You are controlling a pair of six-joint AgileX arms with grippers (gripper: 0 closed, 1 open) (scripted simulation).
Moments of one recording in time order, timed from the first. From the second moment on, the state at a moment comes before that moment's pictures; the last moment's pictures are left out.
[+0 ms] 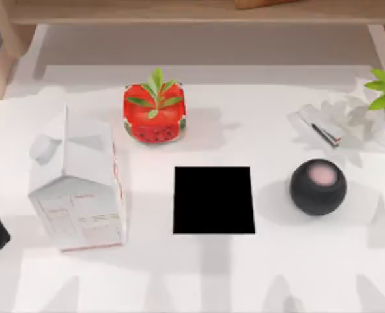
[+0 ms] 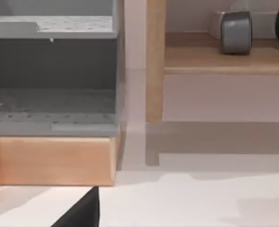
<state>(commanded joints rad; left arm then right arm) 0.00 0.00 0.00 0.00 0.00 0.00 0.00 0.00 0.00 0.00 0.00 0.00</state>
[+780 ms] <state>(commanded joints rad) 0.08 0.68 0.48 -0.46 0.00 0.05 0.00 0.00 0.00 0.00 0.00 0.00</state>
